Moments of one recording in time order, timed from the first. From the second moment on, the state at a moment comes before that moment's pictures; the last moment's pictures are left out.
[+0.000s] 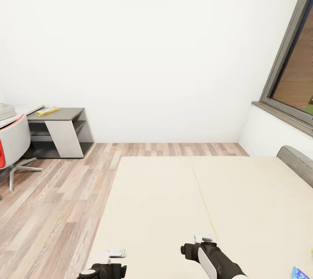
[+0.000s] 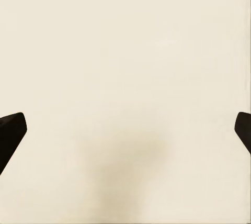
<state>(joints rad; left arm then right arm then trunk) -0.05 -0.10 -0.05 -1.18 0.00 0.63 0.03 -0.49 0.09 0.12 -0.43 -0.26 0.38 -0.10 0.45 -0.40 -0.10</state>
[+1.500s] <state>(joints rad) 0.03 -0.10 -0.06 -1.05 -0.02 0.50 0.06 -0.45 0.07 0.14 -0.39 -0.26 0.33 -0.12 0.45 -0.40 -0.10</state>
